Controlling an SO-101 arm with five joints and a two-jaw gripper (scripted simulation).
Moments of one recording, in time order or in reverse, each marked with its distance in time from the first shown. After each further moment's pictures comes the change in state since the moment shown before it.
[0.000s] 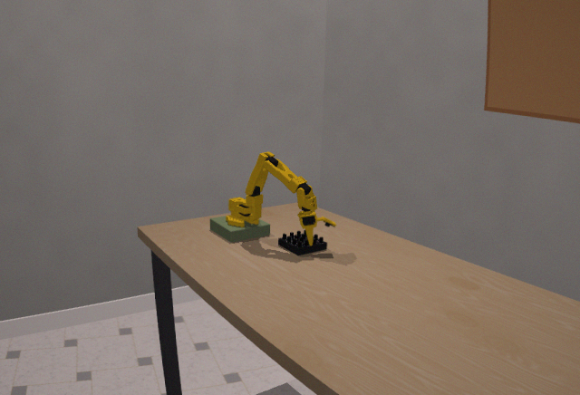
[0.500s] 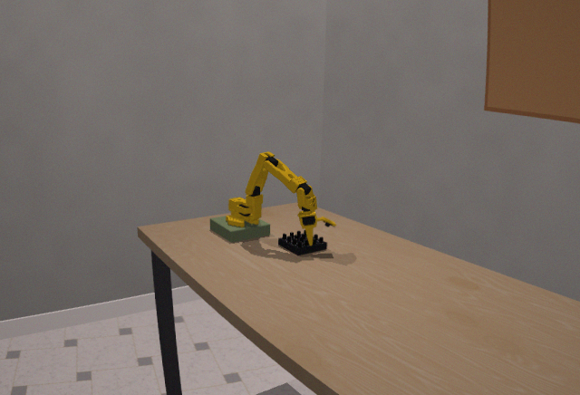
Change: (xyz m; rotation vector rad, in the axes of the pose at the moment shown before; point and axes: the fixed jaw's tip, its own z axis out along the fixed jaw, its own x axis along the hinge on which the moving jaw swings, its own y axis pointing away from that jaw) arm 0.000 0.000 0.000 -0.001 0.002 0.001
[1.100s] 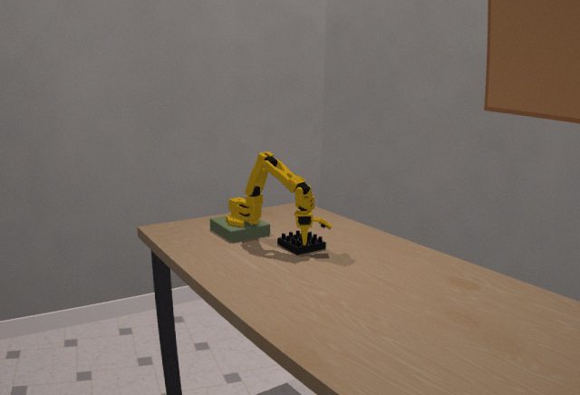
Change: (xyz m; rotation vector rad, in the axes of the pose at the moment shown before) arm 0.017 0.002 -0.004 -0.048 0.086 0.031
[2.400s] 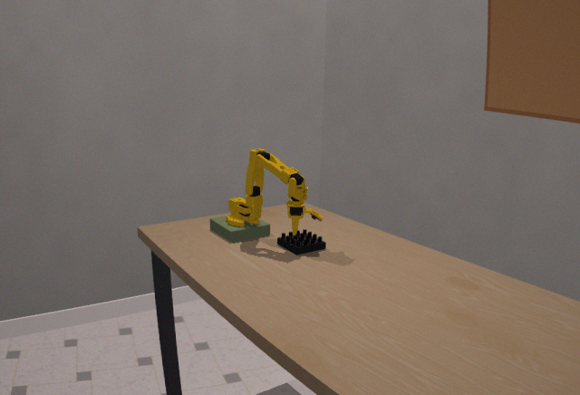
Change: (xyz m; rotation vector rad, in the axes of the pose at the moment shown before) arm 0.028 0.022 -0.027 -0.054 0.064 -0.002
